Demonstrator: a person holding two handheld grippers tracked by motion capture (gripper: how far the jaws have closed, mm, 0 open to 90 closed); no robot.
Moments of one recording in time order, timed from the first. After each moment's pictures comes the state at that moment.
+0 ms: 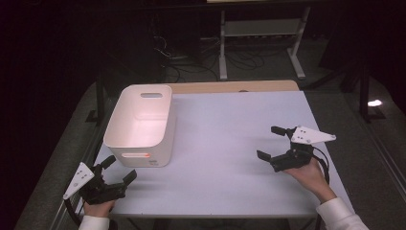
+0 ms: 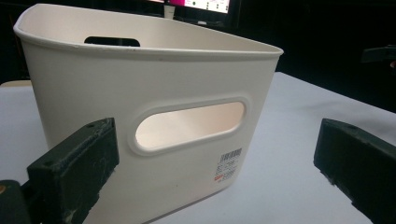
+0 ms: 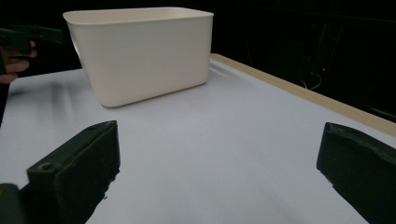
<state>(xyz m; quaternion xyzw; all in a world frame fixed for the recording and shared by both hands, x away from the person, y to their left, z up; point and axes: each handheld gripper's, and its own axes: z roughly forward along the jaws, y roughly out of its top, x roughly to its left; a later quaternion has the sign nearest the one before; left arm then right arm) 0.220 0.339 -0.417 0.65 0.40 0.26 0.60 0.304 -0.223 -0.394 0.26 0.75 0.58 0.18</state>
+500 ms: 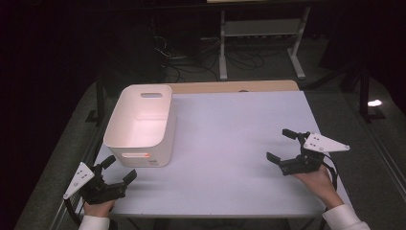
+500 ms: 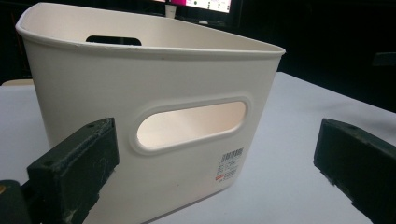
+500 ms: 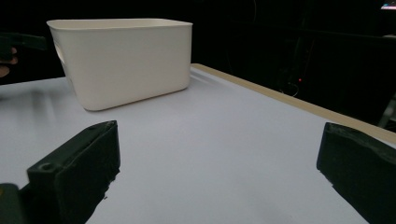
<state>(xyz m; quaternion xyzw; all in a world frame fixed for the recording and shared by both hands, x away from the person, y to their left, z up) 0.220 0.339 -0.417 0.65 0.40 0.26 0.60 0.290 -0.248 -0.408 0.27 0.72 0.60 0.22</state>
